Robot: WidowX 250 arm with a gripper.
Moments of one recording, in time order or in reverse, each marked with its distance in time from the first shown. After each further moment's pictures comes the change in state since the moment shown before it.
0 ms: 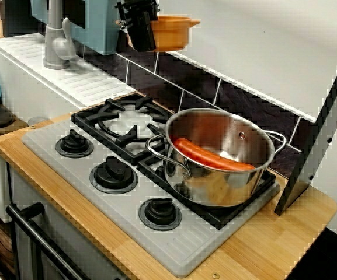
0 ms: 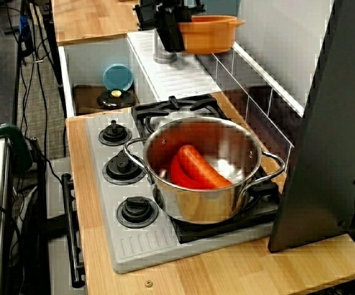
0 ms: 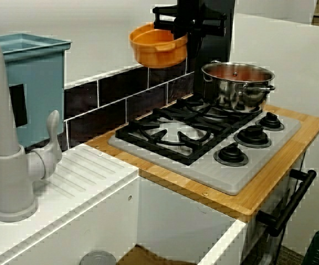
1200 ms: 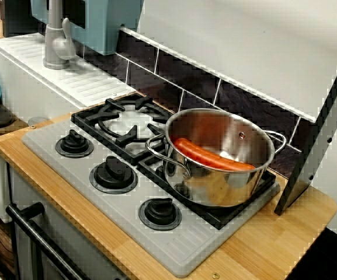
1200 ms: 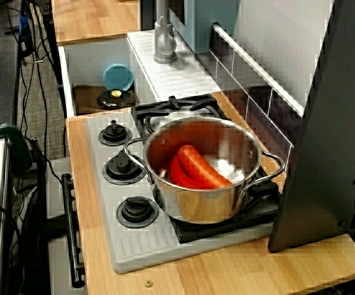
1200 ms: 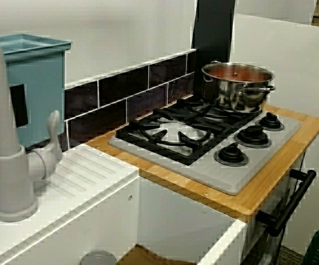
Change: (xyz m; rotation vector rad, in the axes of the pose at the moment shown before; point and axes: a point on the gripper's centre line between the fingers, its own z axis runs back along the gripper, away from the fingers) arm 0.055 0.006 0.083 -0.034 -0.054 -0.013
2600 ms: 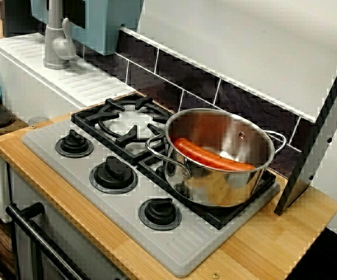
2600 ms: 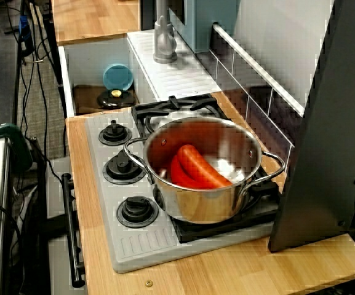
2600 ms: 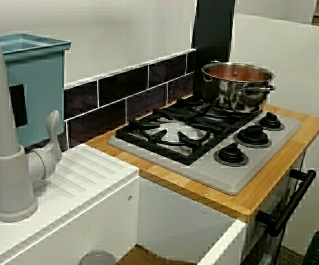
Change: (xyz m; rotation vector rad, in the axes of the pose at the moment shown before) arm 0.009 0.004 -0.006 -0.055 0.034 -0.016
